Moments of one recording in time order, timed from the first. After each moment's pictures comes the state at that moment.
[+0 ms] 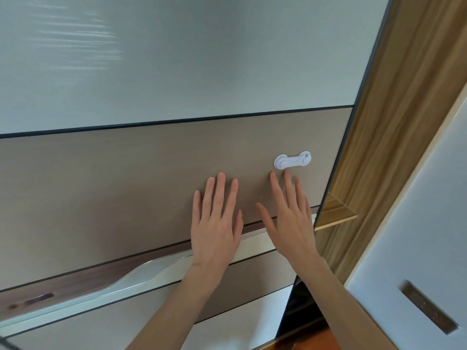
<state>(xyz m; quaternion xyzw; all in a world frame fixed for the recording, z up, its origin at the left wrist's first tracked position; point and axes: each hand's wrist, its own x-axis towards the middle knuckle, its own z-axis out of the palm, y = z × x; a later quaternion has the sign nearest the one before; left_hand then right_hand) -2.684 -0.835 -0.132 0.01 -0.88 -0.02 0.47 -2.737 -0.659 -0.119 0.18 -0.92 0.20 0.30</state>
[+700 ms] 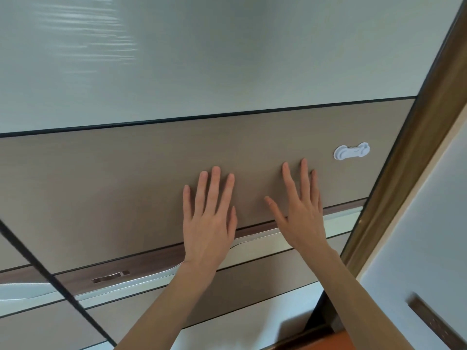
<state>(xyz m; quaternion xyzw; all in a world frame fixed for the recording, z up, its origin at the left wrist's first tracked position) -2.715 -0.807 -0.124 0.03 -0.88 0.05 0.47 -2.799 -0.603 -0.120 0.20 -0.90 0.24 0.31</state>
